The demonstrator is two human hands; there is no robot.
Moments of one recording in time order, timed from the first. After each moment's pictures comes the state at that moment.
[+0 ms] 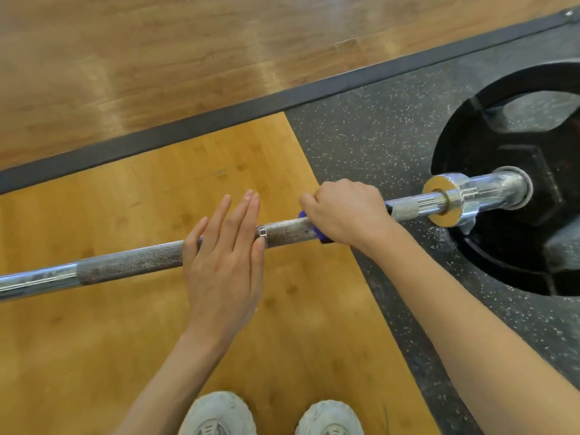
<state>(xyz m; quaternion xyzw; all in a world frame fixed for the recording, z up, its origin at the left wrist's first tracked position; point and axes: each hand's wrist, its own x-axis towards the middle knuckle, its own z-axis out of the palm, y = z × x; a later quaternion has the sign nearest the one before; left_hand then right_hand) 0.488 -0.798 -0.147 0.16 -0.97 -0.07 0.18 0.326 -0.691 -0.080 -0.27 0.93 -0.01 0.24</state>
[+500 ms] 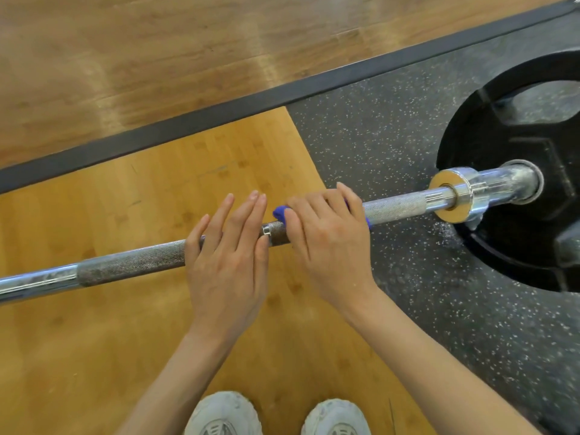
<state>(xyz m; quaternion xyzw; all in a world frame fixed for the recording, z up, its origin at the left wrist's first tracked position) 0.487 -0.799 -0.147 0.16 -0.97 -0.07 0.19 0.387 -0.678 -0.137 -0.35 0.91 -0.19 -0.13</state>
